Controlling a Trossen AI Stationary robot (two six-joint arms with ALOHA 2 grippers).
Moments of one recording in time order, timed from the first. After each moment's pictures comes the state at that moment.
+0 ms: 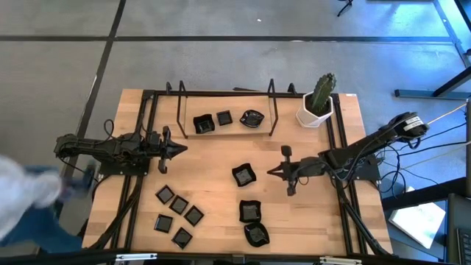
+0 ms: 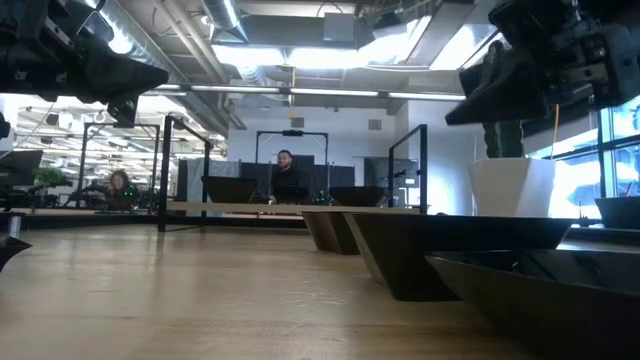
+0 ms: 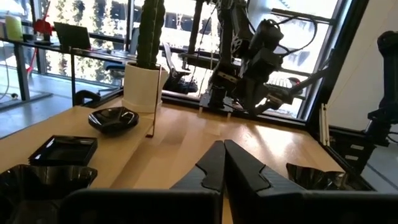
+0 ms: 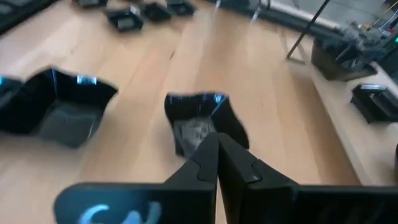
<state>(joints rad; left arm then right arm) -0.06 0.08 0.01 0.11 -0.16 -0.19 0.35 1.11 0.40 0.31 0.34 -0.13</state>
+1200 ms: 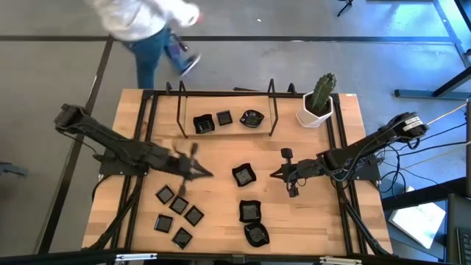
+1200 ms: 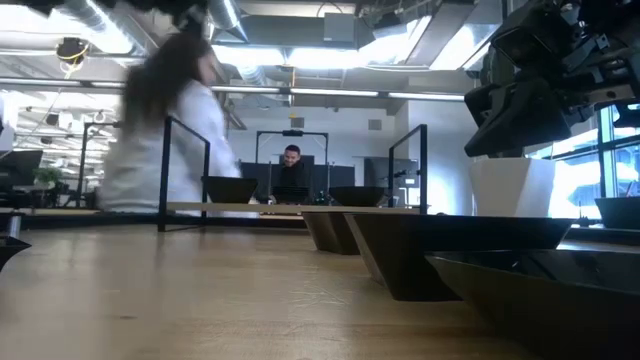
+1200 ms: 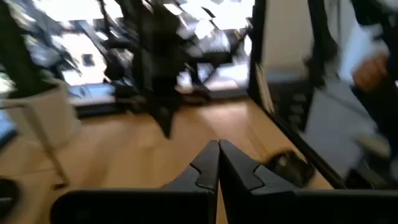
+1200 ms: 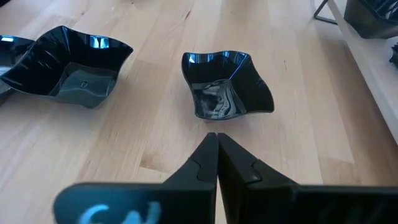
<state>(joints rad) -0.35 1.03 0.50 0.41 -0.21 0.01 0.35 1.12 0.40 0.19 0.29 -0.06</state>
